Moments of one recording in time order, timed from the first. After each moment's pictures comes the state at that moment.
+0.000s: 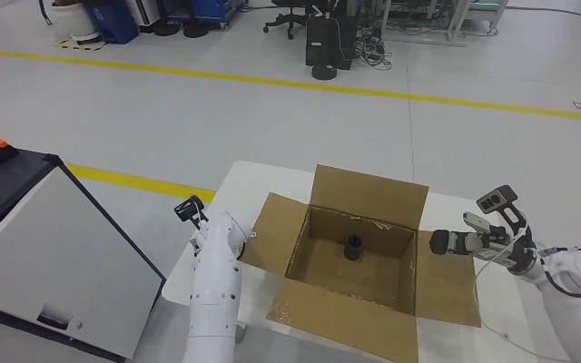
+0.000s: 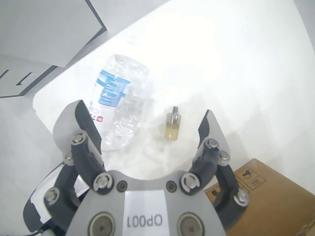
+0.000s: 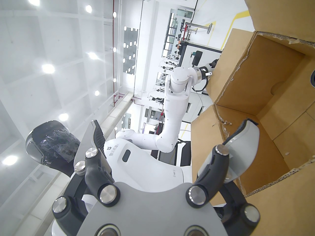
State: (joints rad) left arm 1.08 -1.86 -1.70 -1.36 1.93 0.75 -1.07; right arm -1.28 -0.73 1.48 -1.36 0.96 -0.18 1.35
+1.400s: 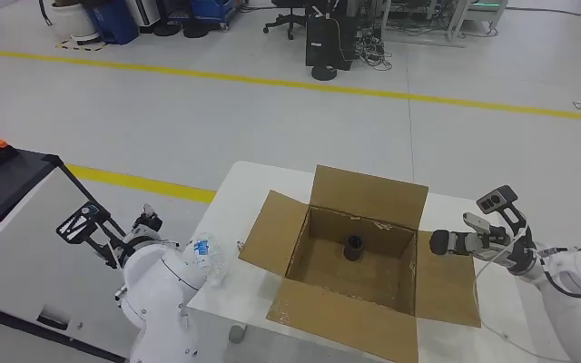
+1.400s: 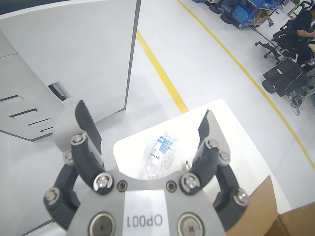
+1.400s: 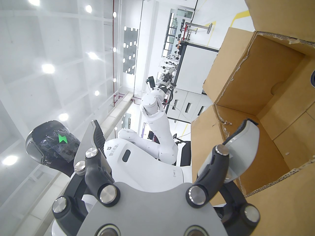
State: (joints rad) left arm 1.49 -1.75 -1.54 -2.23 2.12 0.78 -1.04; right arm -1.28 -0.73 1.48 -1.36 0.96 -0.18 1.35
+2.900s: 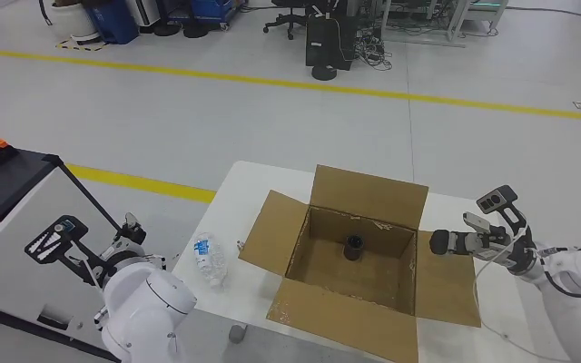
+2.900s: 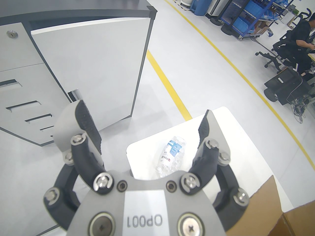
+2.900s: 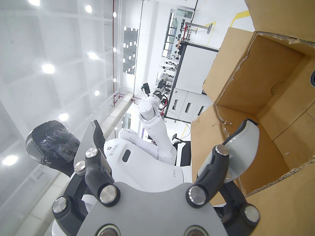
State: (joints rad) left arm 1.57 -1.74 -1.52 -2.35 2.17 0.77 -1.05; right arm -1.28 -0.73 1.48 -1.36 0.96 -0.18 1.35
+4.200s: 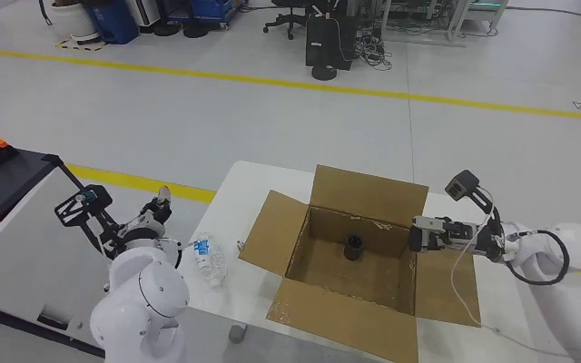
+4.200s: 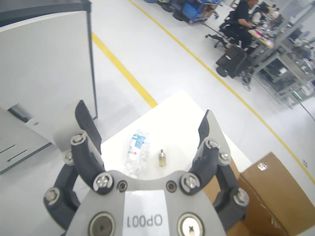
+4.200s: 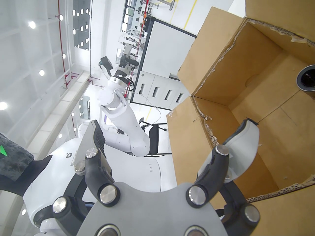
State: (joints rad) left arm 1.49 -1.72 -1.57 -2.35 1.74 0.51 -0.94; right arm -1.19 -0.73 1.43 -1.59 0.64 -0.06 1.27
